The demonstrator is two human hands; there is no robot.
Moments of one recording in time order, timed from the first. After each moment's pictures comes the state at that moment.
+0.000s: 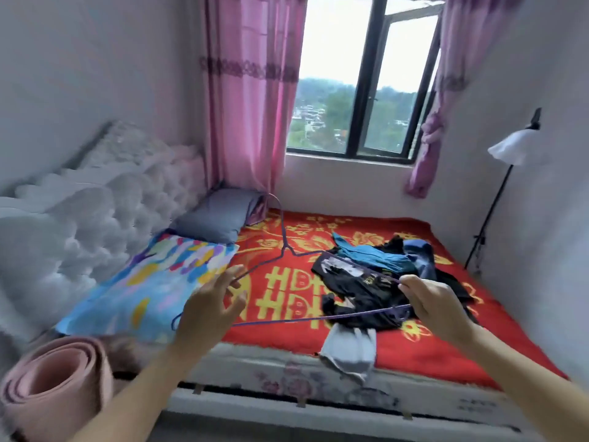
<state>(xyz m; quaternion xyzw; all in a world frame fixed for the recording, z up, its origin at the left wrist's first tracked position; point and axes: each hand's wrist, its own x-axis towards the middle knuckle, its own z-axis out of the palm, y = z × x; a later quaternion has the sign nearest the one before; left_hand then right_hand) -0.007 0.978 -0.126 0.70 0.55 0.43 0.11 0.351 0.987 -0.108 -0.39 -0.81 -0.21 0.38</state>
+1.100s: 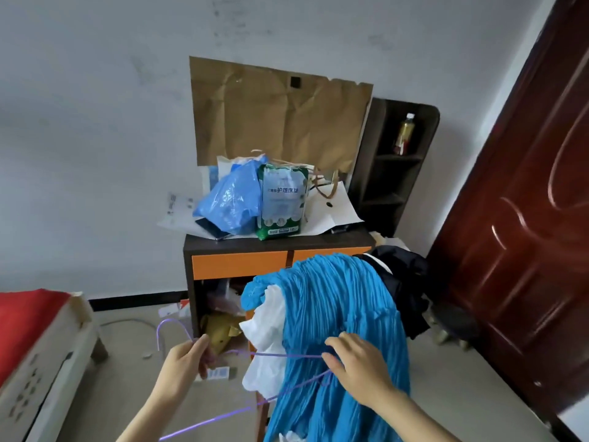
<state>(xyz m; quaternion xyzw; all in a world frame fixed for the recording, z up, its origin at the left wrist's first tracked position) 0.447 0.797 -0.257 0.76 -0.03 -0.08 0.64 0.336 0.515 -0.240 -0.97 -0.06 -0.23 0.02</state>
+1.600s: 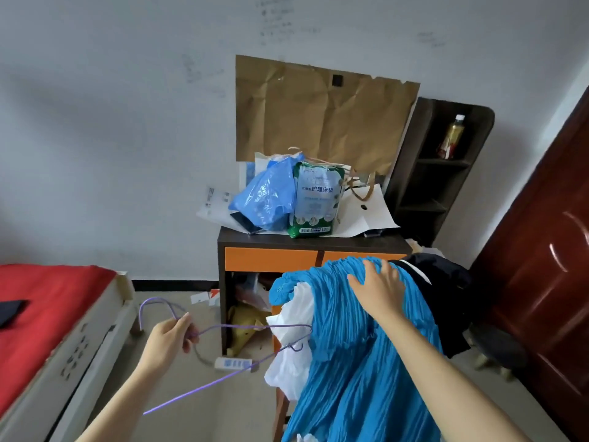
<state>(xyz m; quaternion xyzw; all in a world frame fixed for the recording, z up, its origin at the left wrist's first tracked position) 0.476 0.849 -0.259 0.78 0.07 0.00 0.62 0.451 0.498 -0.186 -0.96 0.24 -0.12 0.04</state>
